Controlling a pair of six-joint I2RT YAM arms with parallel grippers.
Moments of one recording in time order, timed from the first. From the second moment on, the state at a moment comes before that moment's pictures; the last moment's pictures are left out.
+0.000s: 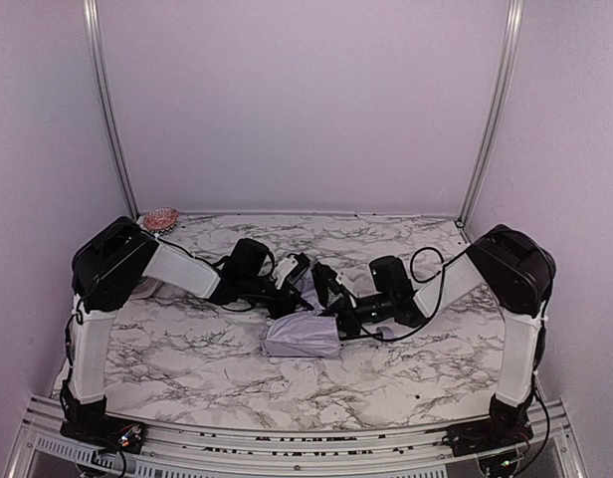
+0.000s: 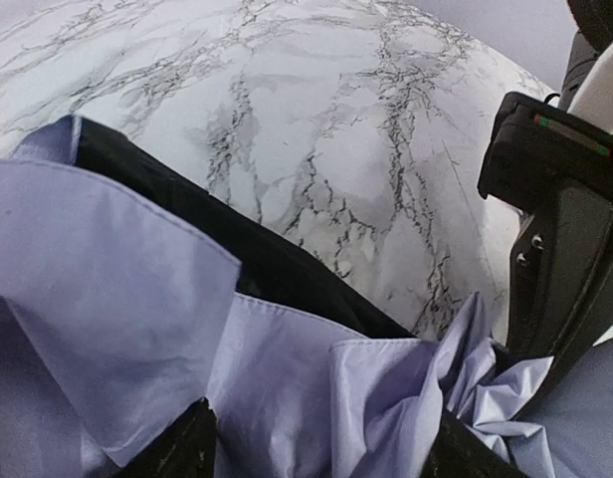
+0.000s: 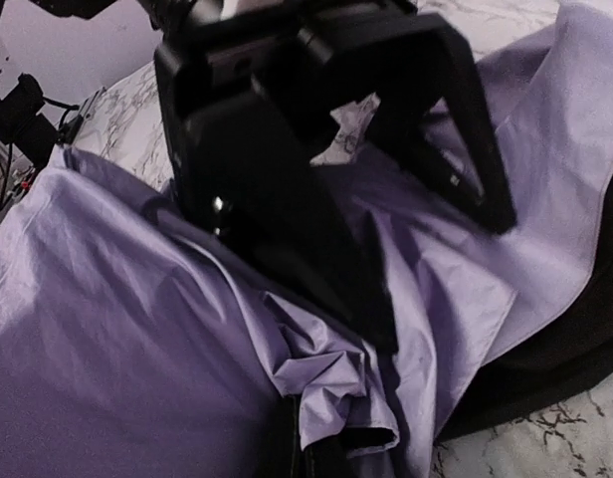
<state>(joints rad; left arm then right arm) -0.71 2.18 1.24 0.26 0.49 0.07 0.61 1.98 0.84 0.56 -0.74 -0.08</state>
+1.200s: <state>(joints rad) -0.61 2.14 1.34 0.09 0.14 0.14 0.72 1.78 1.00 0.09 -0.89 -0.38</state>
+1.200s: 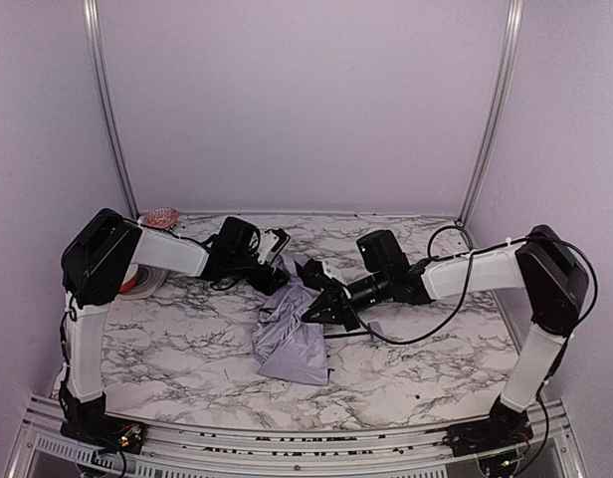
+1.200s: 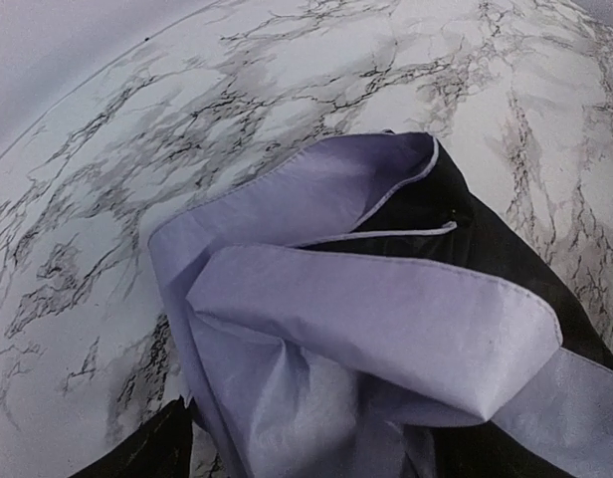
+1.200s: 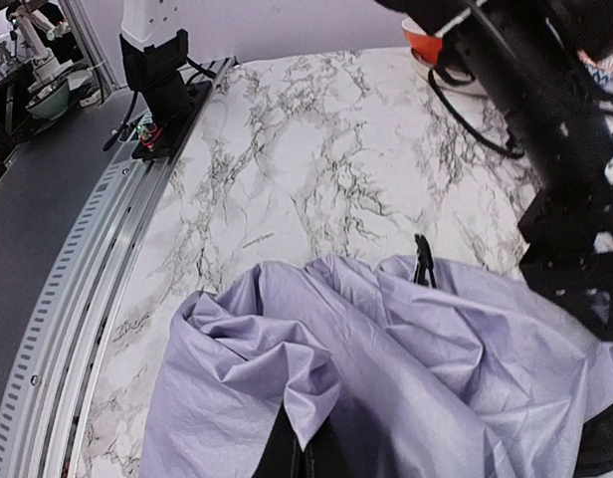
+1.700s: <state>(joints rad) -0.75 2.14 1.32 0.03 0.22 0.11 0.78 1.56 1.05 0.19 -0.89 -0.35</state>
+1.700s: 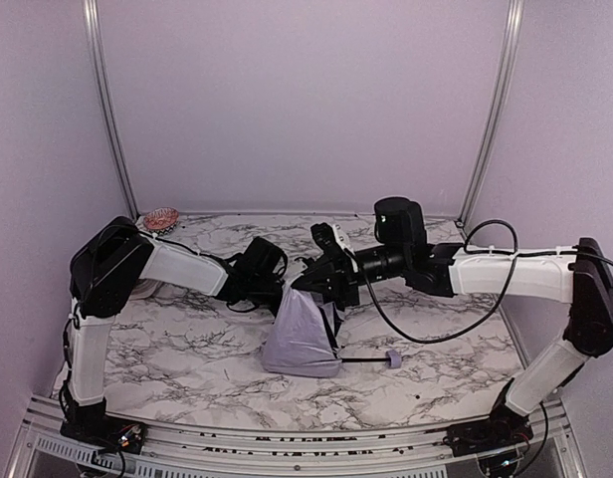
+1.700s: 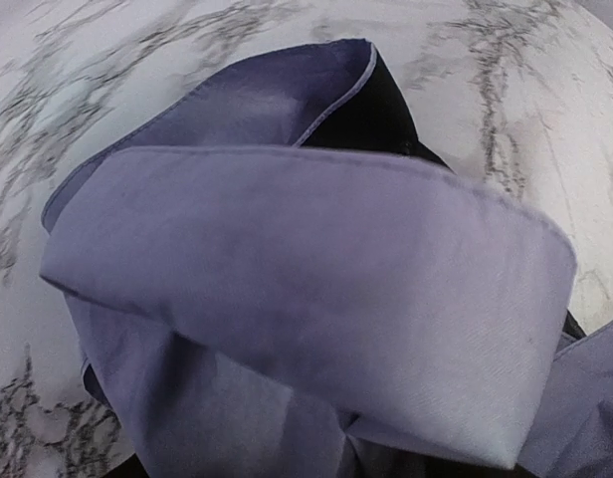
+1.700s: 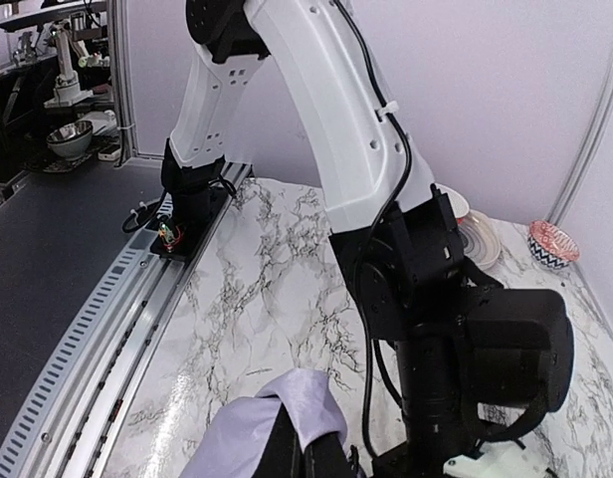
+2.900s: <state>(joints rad) -0.72 2.06 1.15 0.19 0.10 0.11 0.55 2.17 1.11 0.36 -0.83 0.05</state>
